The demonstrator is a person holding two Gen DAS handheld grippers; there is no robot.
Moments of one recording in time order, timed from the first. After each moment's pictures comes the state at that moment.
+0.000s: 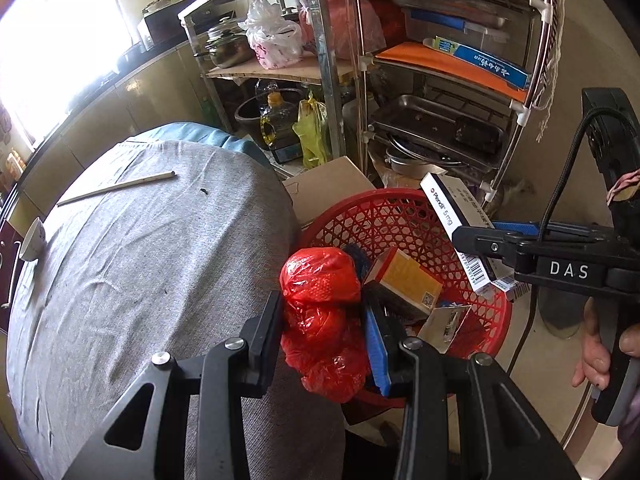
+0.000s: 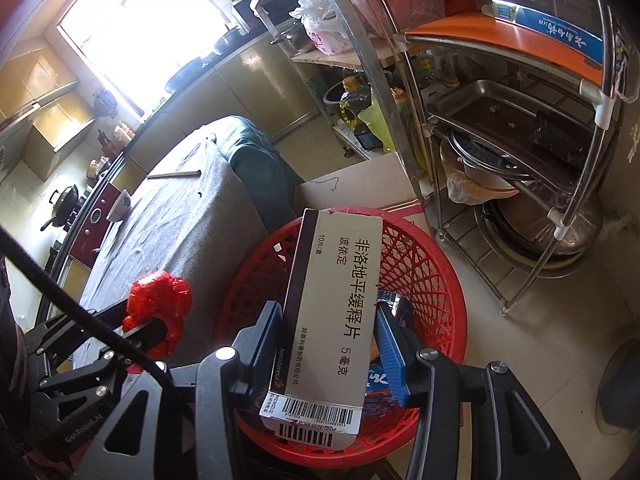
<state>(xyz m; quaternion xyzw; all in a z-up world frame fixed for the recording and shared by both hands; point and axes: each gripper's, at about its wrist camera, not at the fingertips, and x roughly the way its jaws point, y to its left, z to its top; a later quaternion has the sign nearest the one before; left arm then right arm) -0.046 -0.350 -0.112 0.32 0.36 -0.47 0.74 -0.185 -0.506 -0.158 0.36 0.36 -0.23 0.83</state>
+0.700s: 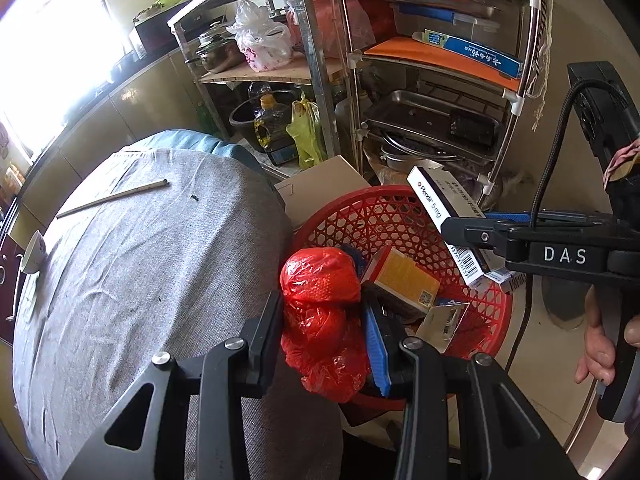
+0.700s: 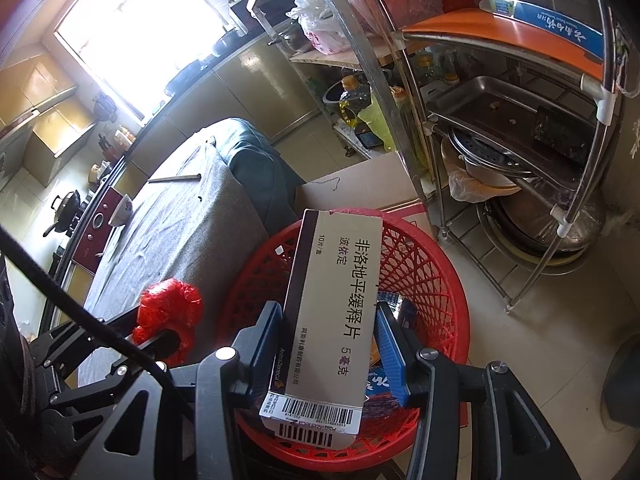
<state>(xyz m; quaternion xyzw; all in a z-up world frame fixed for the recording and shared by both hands) -0.056 -0.358 -0.116 0.34 0.35 -0.47 0.74 -0.185 -0.510 -0.160 0.37 0.36 -0.23 0.82</state>
